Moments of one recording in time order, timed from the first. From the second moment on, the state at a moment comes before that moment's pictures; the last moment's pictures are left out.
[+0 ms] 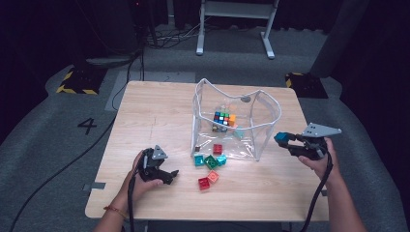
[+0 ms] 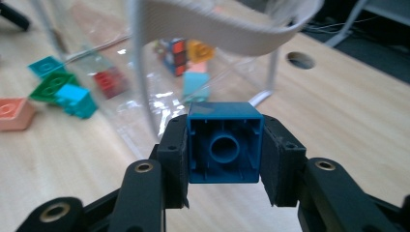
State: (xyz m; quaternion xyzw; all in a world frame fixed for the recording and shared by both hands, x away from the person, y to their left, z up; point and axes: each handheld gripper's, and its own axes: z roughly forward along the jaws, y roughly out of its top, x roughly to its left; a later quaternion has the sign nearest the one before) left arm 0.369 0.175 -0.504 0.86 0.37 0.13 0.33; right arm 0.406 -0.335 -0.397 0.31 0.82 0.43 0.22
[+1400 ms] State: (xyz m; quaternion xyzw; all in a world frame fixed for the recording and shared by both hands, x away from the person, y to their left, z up) left arm 0.369 0.175 -0.504 0.86 0.37 0.13 0.33; right arm 0.472 -0.268 -0.292 0.26 0.81 0.47 0.23
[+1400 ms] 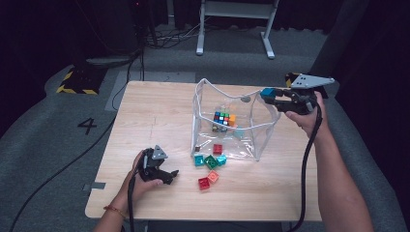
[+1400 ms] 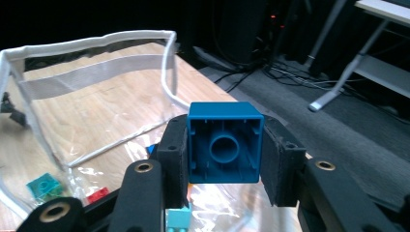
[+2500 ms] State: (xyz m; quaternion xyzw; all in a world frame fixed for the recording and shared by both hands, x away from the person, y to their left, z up) left arm 0.369 0.175 -0.504 0.86 0.37 0.13 0.33; right arm 0.517 -0.206 -0.321 0.18 0.93 0.28 0.16
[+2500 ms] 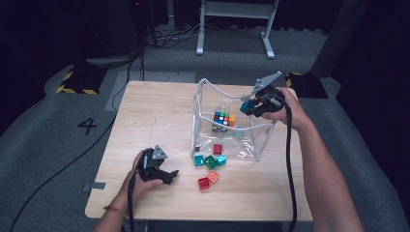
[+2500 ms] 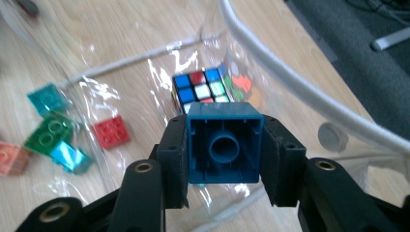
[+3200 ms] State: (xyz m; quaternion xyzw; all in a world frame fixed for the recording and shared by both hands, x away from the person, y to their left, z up) left arm 0.369 0.175 -0.503 0.86 0.37 0.13 0.33; right arm 0.524 -0.229 -0.328 0.18 0.96 0.16 0.14
